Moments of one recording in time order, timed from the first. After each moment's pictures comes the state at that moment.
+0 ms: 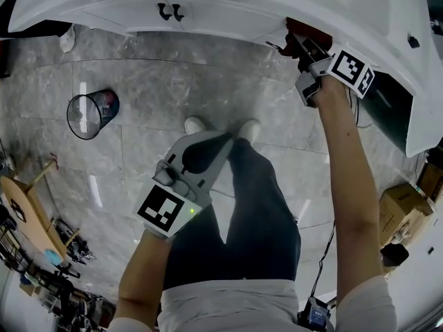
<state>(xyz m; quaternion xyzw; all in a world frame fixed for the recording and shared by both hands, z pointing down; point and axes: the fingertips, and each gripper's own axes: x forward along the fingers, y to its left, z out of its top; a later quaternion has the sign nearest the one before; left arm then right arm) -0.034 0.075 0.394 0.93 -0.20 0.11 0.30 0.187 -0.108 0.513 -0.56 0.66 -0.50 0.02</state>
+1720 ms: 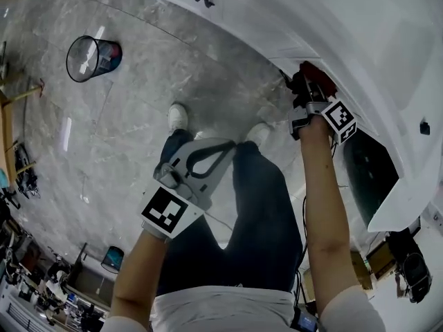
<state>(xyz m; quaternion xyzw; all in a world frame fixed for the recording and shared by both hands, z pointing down) 0.031 0.084 0.424 0.86 -0.37 0.10 0.32 0.220 -0.098 0.605 -0.53 0.62 -0.57 0.05</state>
